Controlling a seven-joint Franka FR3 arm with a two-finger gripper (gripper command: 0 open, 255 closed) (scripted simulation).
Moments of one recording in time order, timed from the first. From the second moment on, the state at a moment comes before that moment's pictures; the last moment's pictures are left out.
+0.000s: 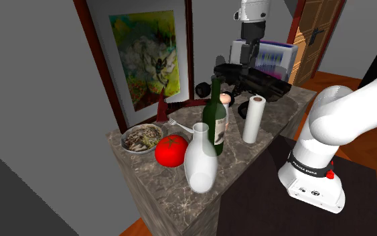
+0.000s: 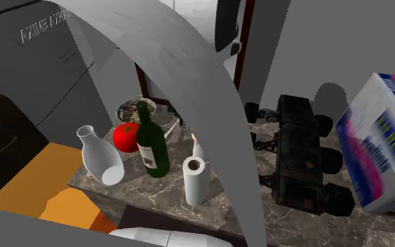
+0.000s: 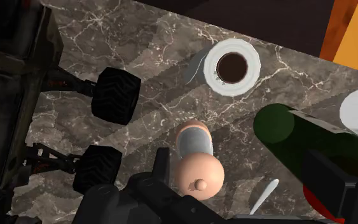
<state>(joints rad) 0.02 -0.81 -0.07 -2.44 -0.05 1.56 -0.15</state>
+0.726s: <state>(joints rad) 0.03 -0.70 0.01 -2.64 -0.16 1.99 -0.10</state>
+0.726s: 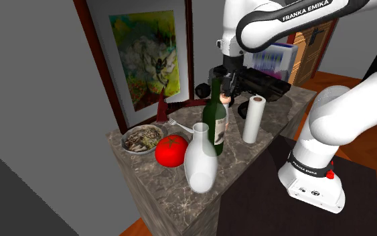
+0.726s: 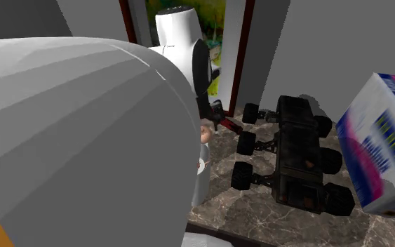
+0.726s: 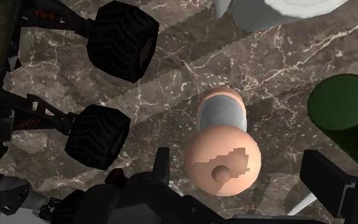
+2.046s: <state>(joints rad) 0.01 -0.61 0.01 -2.73 -0.19 2.18 -0.08</state>
